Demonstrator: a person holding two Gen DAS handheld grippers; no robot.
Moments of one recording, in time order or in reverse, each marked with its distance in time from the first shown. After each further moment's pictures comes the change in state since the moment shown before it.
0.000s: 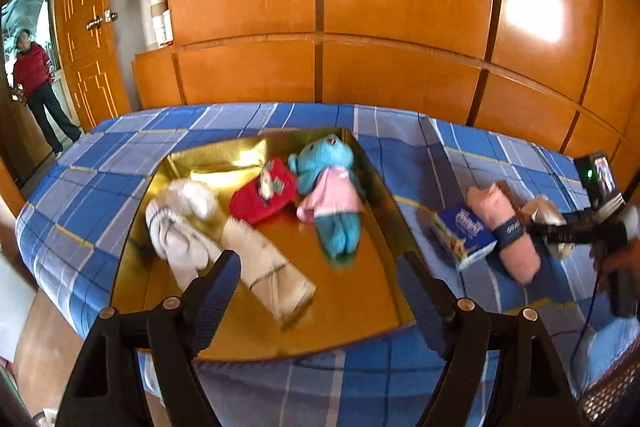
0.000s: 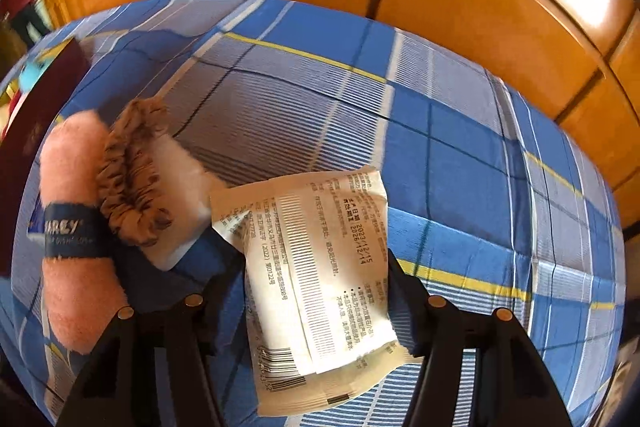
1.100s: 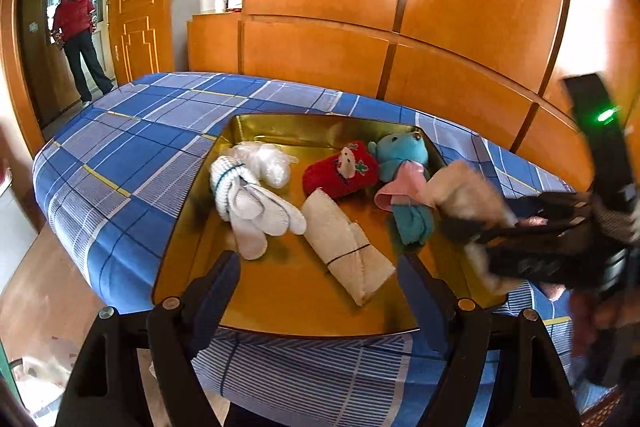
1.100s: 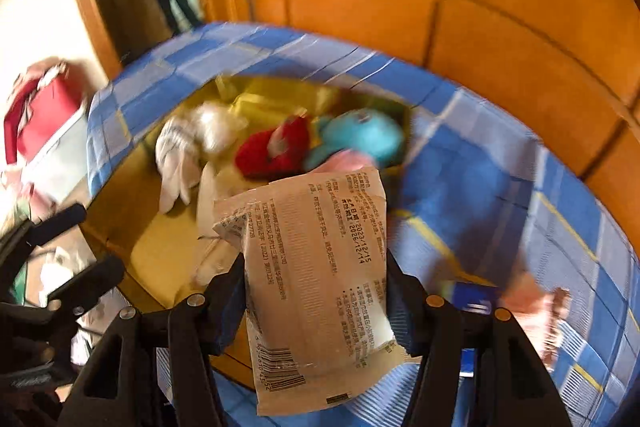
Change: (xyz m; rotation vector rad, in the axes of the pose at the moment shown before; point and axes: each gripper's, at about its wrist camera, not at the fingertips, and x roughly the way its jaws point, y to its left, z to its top) left arm -0.002 0.072 -0.022 -0.192 0.004 0.061; right arm -0.071 0.271 0.042 -0.370 -0.138 0.358
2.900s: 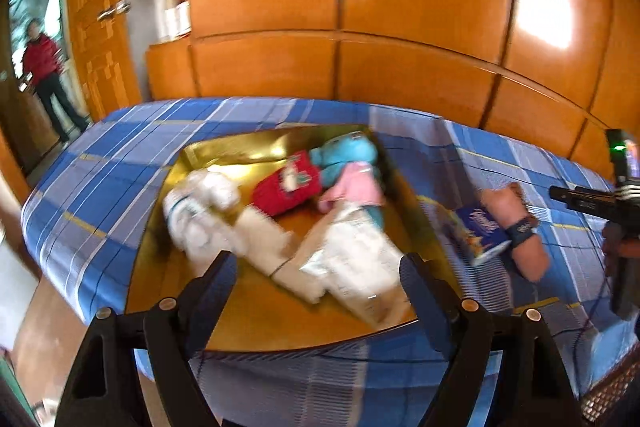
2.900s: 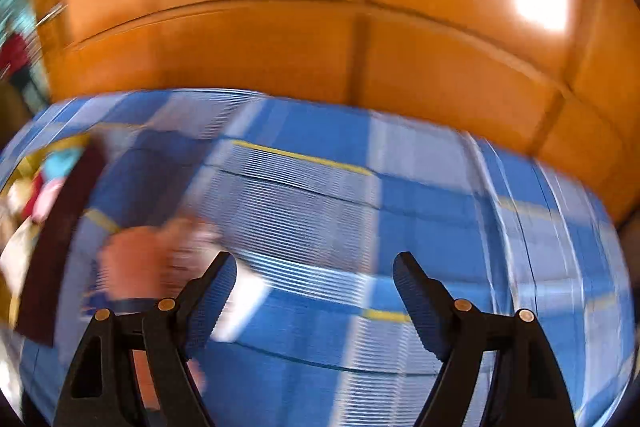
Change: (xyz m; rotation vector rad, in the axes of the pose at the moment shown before) left arm -0.008 -0.065 0.011 0.193 -0.008 -0.062; right arm -0.080 -0.243 -0.118 0.485 -0.115 -0.422
